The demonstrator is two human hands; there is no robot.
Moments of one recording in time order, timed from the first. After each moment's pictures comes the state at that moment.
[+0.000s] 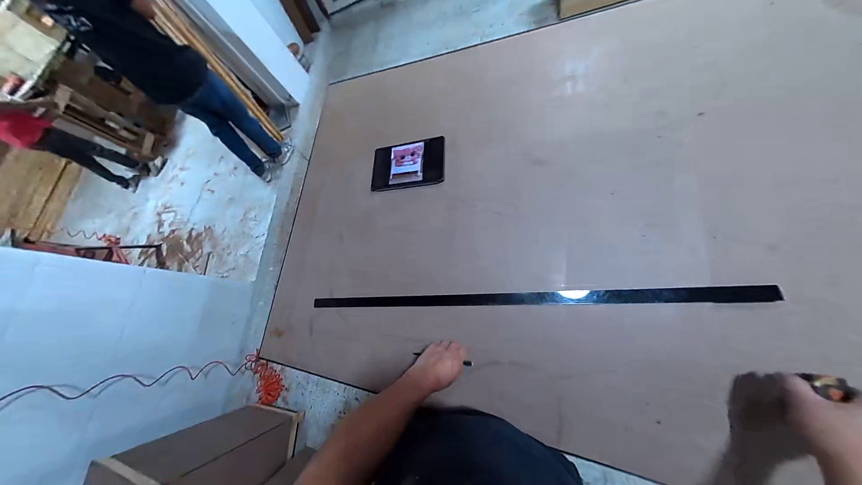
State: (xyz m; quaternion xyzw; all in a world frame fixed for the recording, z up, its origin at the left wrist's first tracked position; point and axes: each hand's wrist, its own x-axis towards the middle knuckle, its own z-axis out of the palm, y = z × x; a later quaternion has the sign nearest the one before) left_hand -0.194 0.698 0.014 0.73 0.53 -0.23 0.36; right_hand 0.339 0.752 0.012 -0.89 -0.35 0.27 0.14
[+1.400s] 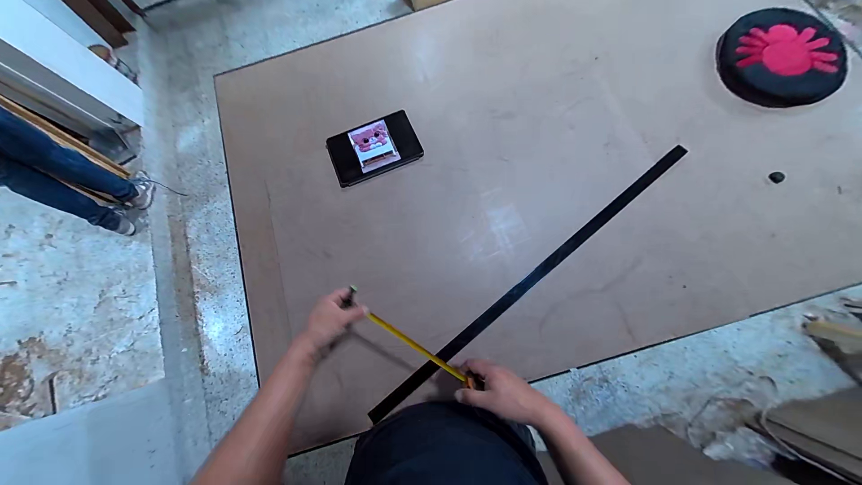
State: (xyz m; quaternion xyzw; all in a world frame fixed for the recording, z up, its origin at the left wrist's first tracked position) left_hand -0.567 0.788 0.094 0.49 0.61 0.15 0.61; right_hand -0.238 0.621 0.060 -0.57 -0.54 0.62 0.02
